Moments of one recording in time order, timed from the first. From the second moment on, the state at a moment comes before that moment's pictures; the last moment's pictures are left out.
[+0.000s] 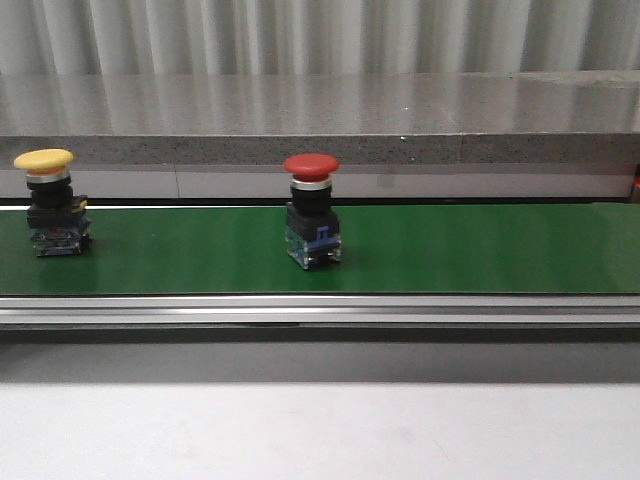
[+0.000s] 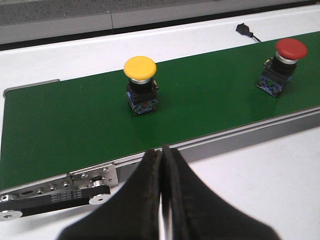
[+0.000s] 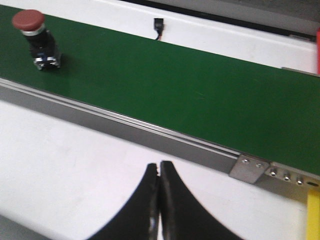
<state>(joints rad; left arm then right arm) -0.26 0.51 -0.59 -0.14 0.69 0.10 0.21 0.42 -0.56 0.13 0.77 -0.09</state>
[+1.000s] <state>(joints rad) -0.26 0.51 -0.59 -0.14 0.69 0.10 0.42 1.46 -1.27 0.19 1.05 -0.08</state>
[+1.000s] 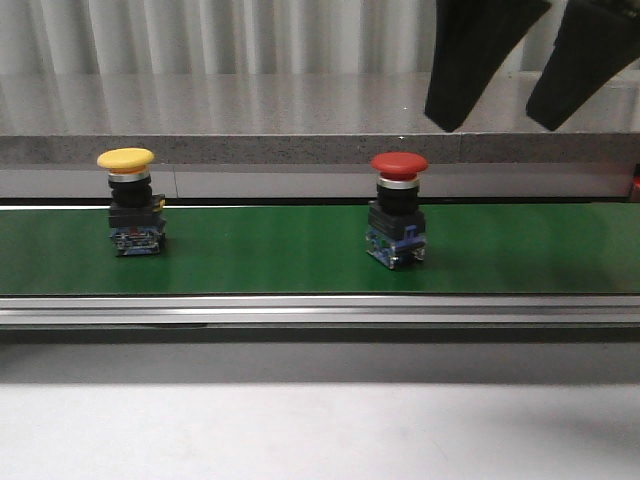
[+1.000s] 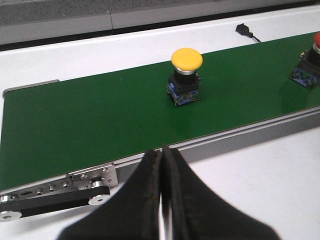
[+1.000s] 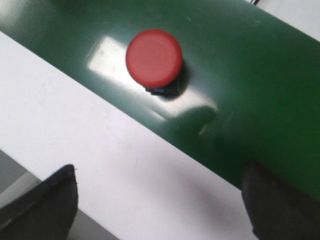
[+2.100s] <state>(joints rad) -0.26 0.51 -0.59 -0.14 0.69 0.10 0.38 1.65 -1.37 0.12 0.95 -0.07</state>
